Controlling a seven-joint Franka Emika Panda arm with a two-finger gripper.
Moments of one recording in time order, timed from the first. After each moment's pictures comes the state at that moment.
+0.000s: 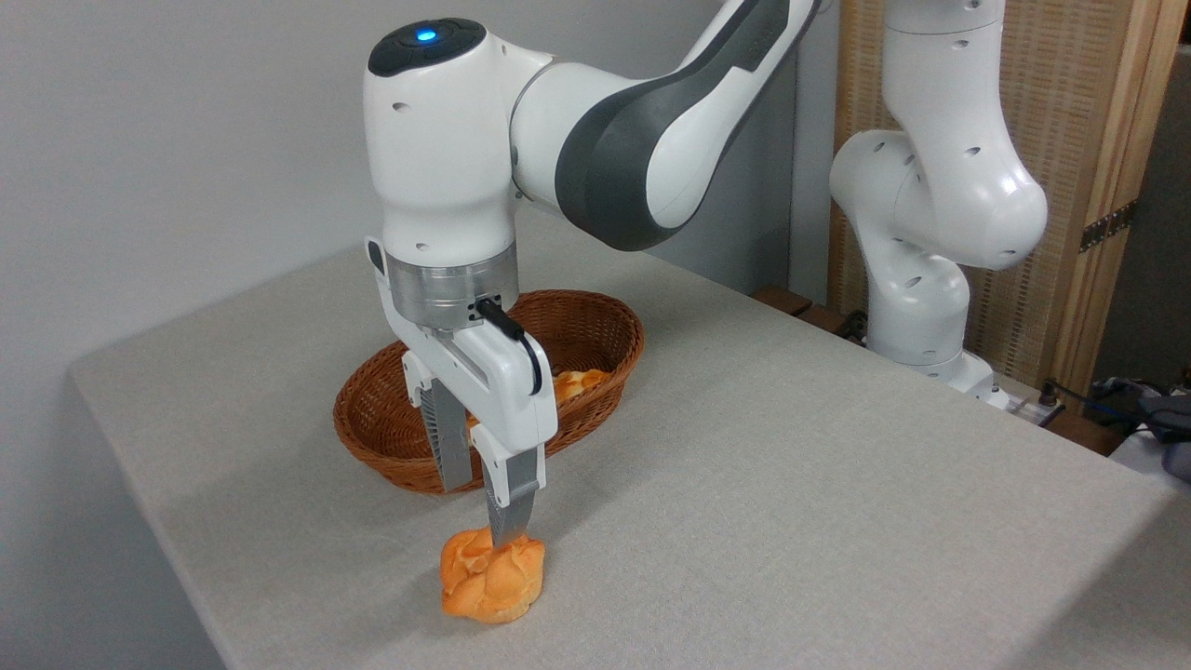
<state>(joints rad) -0.14 0.06 0.15 -1.92 -0.11 2.07 0.90</state>
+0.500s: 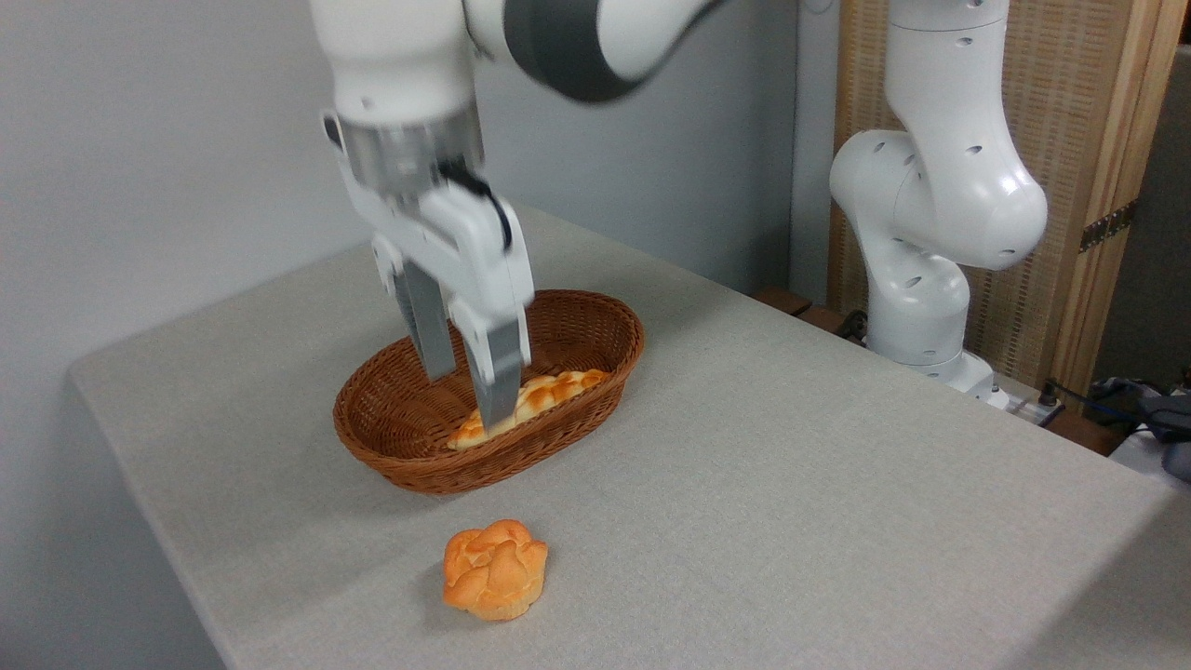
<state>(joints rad) -0.14 0.03 0.09 -1.70 -0.10 1.73 0.77</state>
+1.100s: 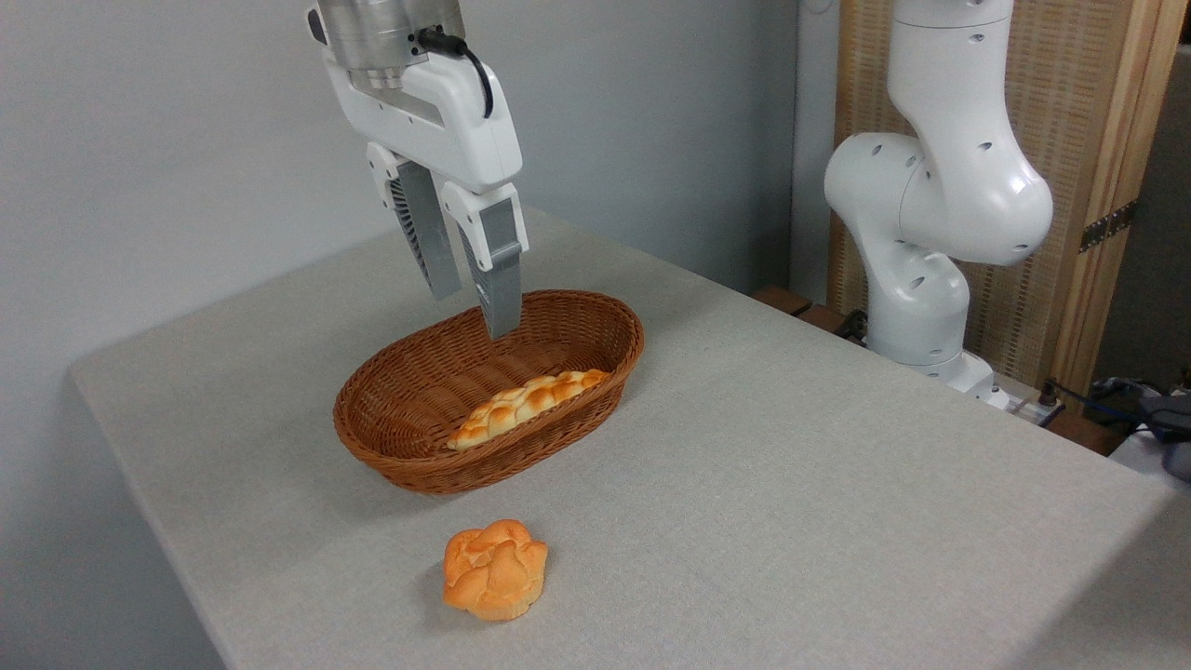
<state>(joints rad) 0.00 0.00 -0.11 -1.58 0.00 1.55 0.69</state>
